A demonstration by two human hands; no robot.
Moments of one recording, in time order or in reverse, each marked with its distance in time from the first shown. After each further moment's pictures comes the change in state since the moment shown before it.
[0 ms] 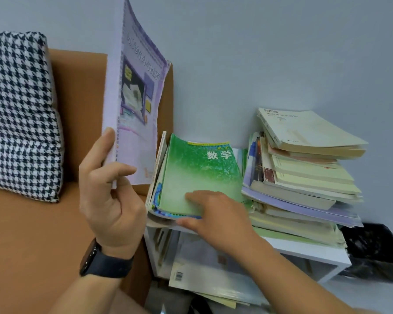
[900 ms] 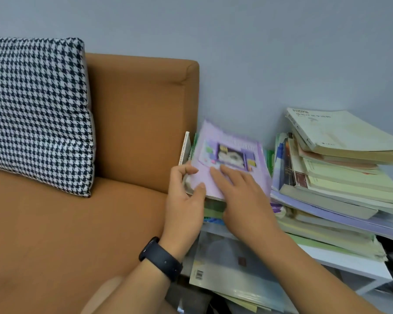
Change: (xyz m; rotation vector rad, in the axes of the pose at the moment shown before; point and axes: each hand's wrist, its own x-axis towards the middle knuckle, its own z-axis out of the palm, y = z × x) left_hand -0.040 -0.010 0.034 -0.469 -0.425 -0.930; right_hand 0.017 -0.007 -0.004 -0.120 0.080 -0.051
